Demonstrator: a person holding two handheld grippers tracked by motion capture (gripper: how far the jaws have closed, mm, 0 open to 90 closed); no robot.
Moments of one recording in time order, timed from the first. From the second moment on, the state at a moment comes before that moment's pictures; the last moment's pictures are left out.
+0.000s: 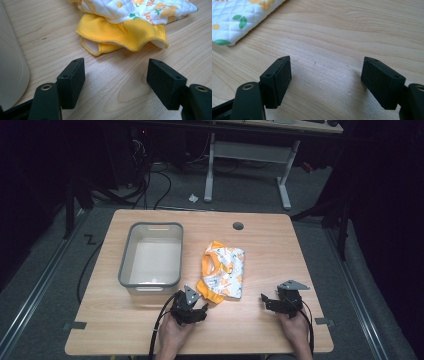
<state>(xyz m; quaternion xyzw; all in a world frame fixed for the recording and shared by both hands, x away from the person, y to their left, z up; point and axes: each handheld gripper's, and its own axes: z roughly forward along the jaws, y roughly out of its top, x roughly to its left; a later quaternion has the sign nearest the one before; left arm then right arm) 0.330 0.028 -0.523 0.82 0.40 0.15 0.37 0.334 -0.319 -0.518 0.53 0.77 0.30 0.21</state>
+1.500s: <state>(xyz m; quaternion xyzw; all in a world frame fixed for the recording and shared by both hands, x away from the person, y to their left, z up) 0.320 0.022 -0.496 0.81 0.38 0.13 0.42 0.334 -0.319 -0.518 0.53 0.77 0.30 0.21</state>
